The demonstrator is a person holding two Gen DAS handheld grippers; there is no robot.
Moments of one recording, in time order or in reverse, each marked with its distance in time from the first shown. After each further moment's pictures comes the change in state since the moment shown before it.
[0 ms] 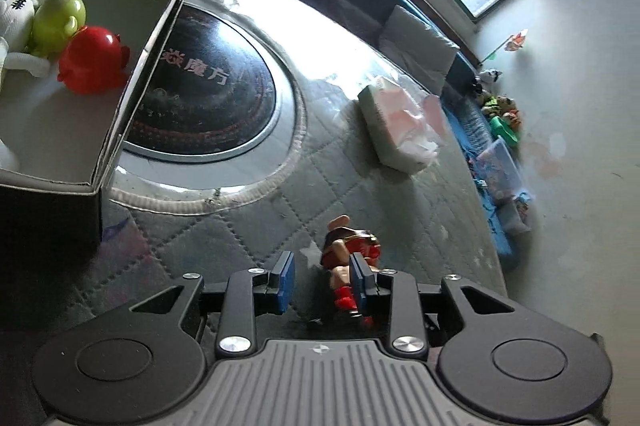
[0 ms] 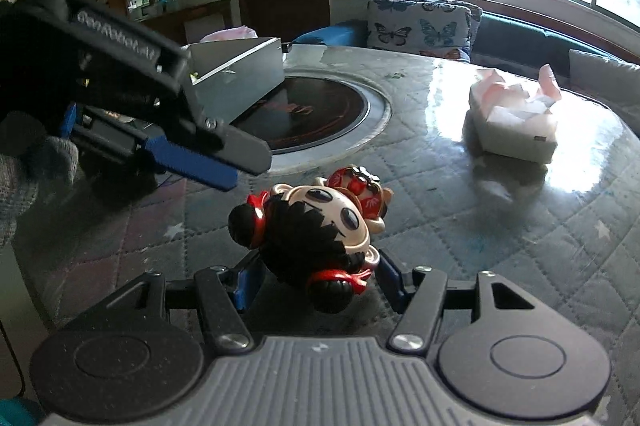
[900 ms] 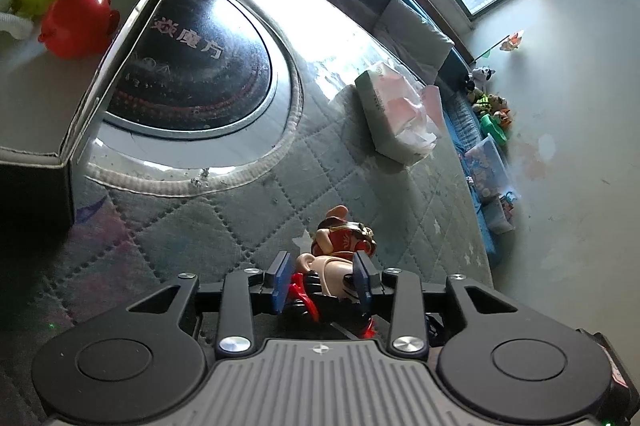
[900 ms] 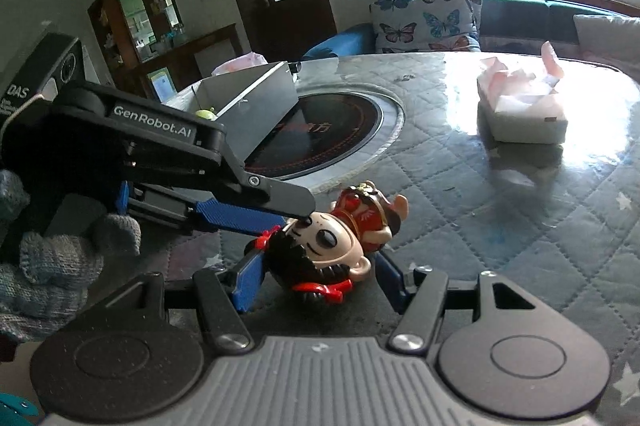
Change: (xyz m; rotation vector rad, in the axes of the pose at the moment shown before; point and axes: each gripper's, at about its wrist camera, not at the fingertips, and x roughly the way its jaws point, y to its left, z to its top) left arm 0.022 0.013 -0.002 -0.062 0.037 -0.056; right arm -0.011 -0.011 0.004 0.146 -0.033 0.118
